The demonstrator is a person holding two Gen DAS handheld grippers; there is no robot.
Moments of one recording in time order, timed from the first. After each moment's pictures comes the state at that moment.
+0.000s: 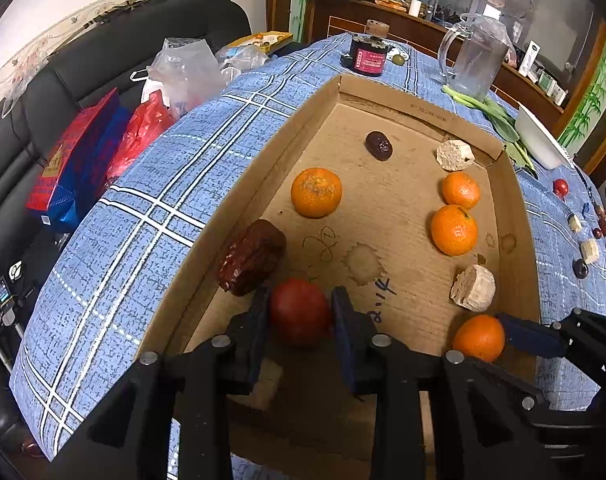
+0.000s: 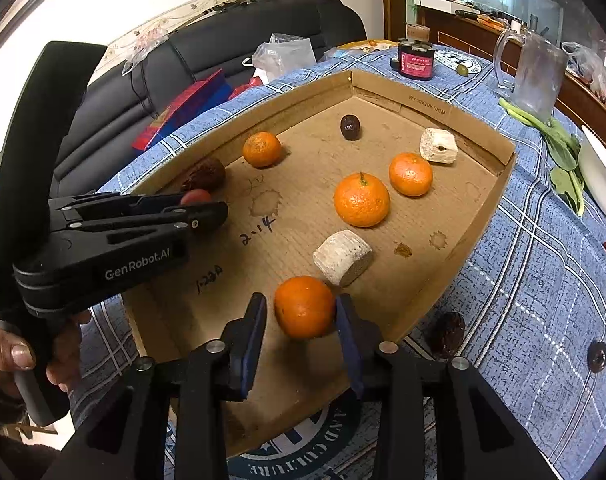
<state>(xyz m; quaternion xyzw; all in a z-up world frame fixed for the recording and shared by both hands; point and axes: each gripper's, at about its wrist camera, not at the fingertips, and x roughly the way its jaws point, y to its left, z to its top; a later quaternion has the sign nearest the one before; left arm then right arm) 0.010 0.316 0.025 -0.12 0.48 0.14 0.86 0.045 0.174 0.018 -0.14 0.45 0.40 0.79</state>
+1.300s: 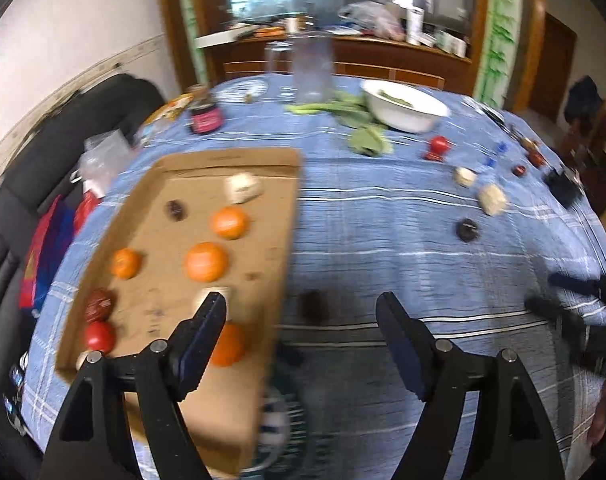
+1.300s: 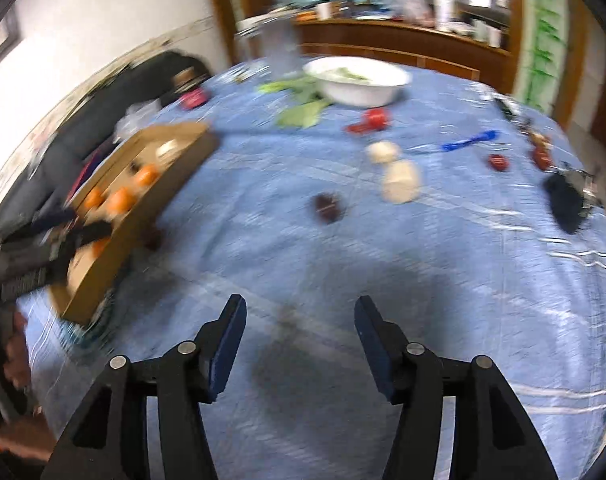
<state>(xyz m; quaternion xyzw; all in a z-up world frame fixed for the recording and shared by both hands) 0.037 0.120 0.075 0.01 0.44 0.05 0.90 0.056 -0.094 0.038 0.00 0.45 0.20 0.87</state>
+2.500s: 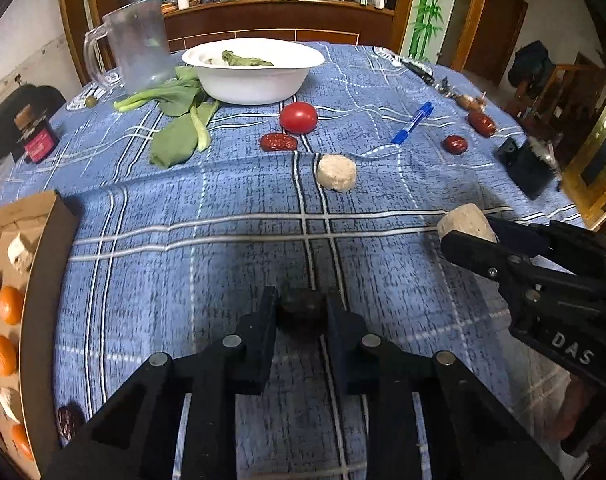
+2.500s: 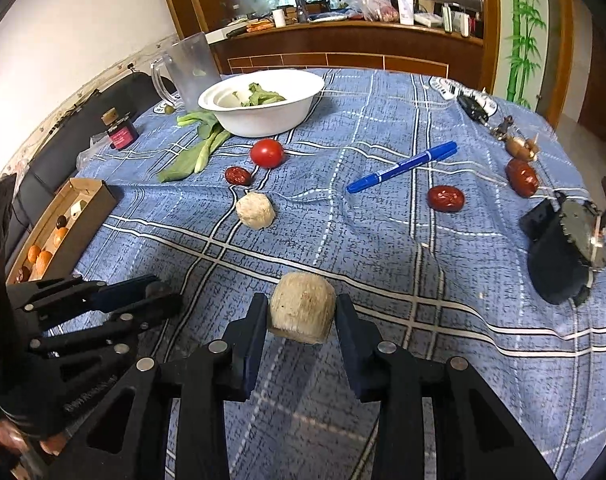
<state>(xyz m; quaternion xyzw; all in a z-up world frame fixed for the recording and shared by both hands) 0.149 -0.006 0.016 0.00 0.49 -0.07 0.87 0.163 -0.162 0.012 0.00 0.44 0.19 0.88</state>
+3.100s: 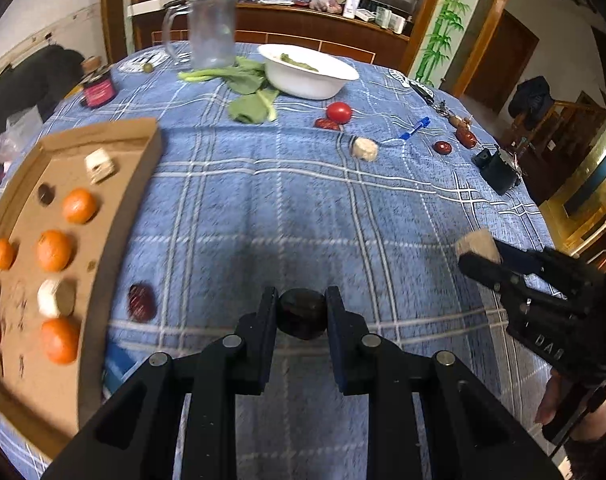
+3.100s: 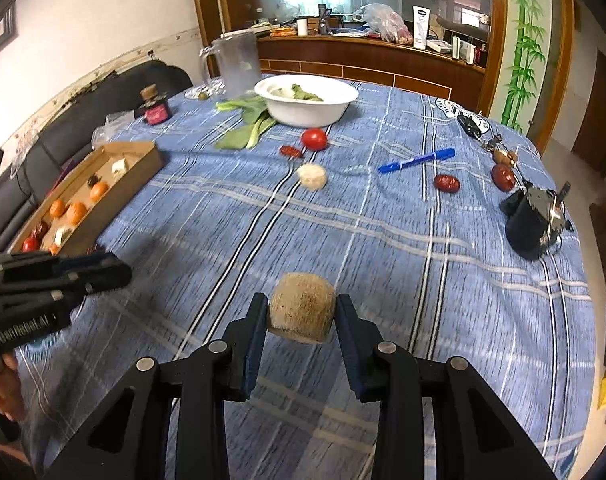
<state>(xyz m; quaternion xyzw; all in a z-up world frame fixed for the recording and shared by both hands) 0.057 0.062 0.048 -0.06 0.48 -0.07 0.87 0.073 -0.133 0.030 -0.04 0.42 0.18 0.89</state>
